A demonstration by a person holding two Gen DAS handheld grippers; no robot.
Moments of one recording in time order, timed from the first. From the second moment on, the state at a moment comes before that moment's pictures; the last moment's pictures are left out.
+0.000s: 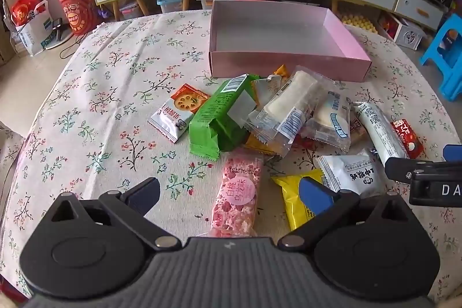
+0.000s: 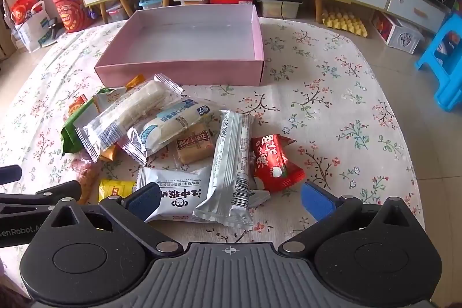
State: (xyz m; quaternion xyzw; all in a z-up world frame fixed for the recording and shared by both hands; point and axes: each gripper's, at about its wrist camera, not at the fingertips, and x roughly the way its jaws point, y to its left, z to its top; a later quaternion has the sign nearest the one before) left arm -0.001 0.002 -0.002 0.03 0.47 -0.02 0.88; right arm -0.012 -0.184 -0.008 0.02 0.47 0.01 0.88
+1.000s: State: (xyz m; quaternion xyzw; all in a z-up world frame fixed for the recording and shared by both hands) left arm -0.002 0.001 -0.005 0.03 0.47 -0.02 0.88; right arm -0.012 -0.183 -0.007 0.01 0.47 0.01 0.88
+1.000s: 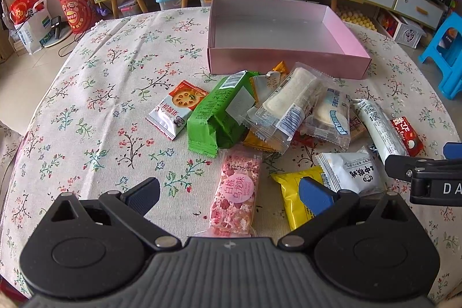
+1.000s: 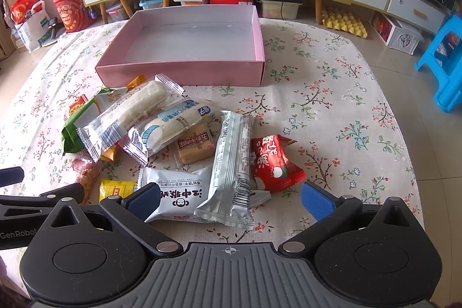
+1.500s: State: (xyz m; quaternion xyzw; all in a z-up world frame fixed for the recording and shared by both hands) left arm -0.001 0.001 -0.004 0.02 0.47 -0.02 0.88; right arm -0.012 -0.182 -0.008 0.01 0.47 0.01 0.88
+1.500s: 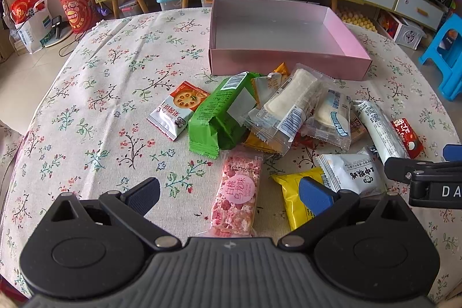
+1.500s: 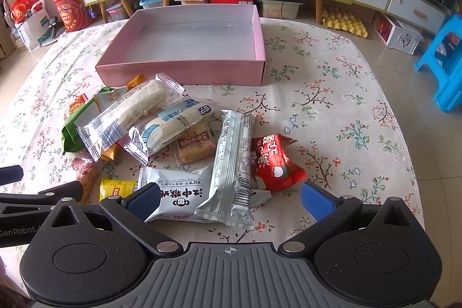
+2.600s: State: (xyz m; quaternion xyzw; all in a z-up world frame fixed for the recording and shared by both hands) left arm 0.002 0.005 0.001 0.02 0.47 -0.02 0.88; right arm -0.010 -0.184 -0.009 0.01 0.46 0.00 0.89
